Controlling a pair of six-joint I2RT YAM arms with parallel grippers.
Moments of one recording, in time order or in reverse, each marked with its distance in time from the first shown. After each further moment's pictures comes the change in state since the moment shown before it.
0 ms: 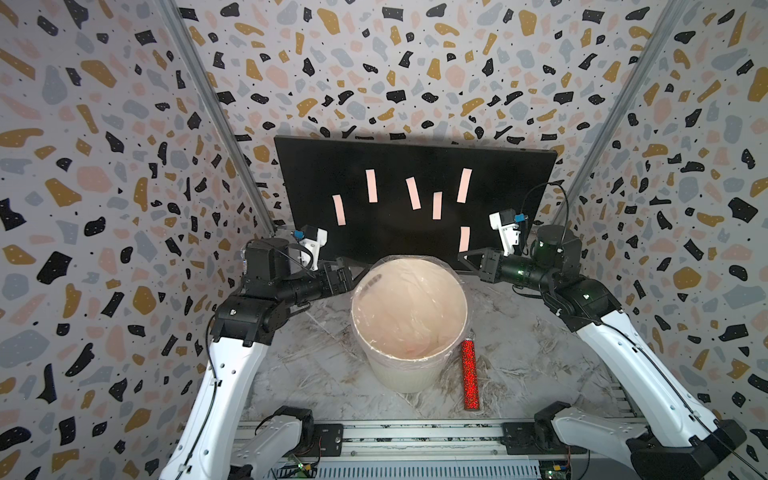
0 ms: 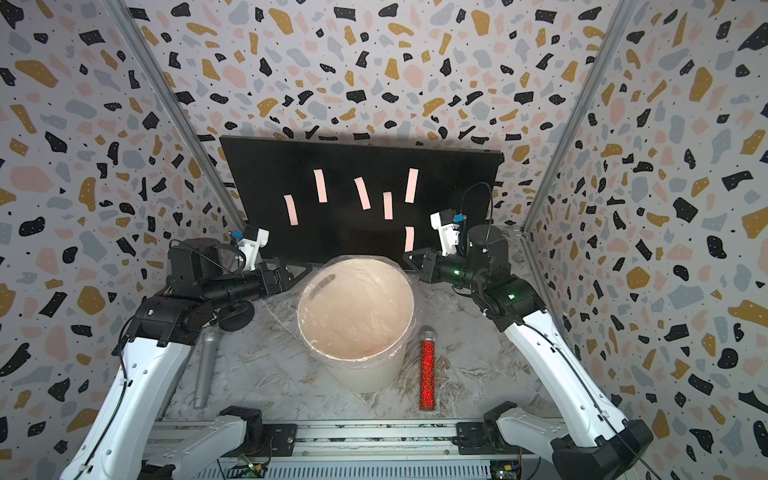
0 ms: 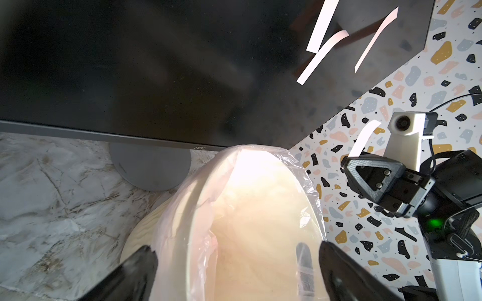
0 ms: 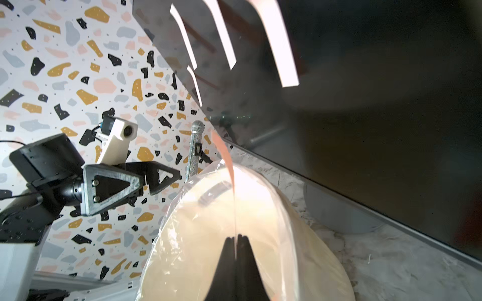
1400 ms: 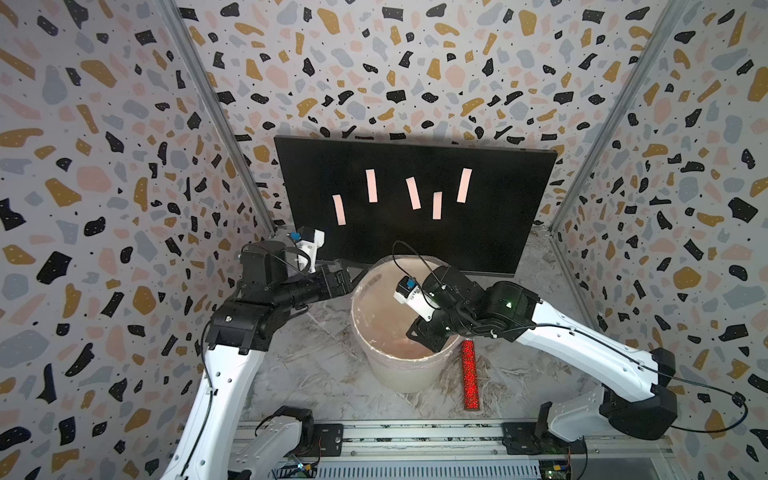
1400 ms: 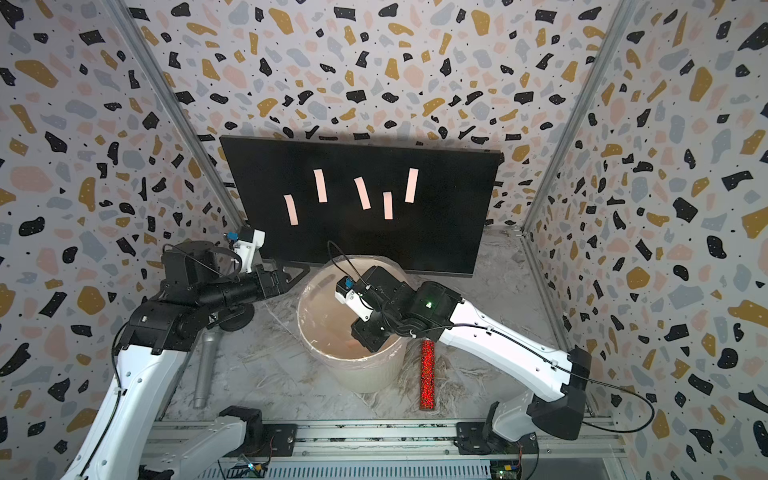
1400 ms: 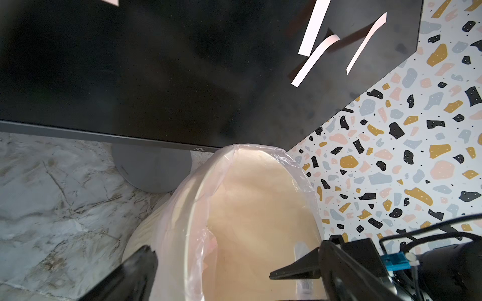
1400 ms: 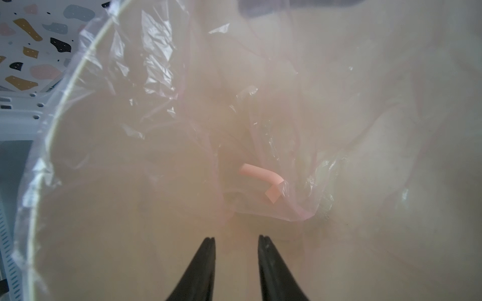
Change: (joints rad) left arm -0.001 -0.030 -0.001 -0.005 -0.018 -0.005; right arm 0.594 0.315 0.300 -0.583 0.455 -0.367
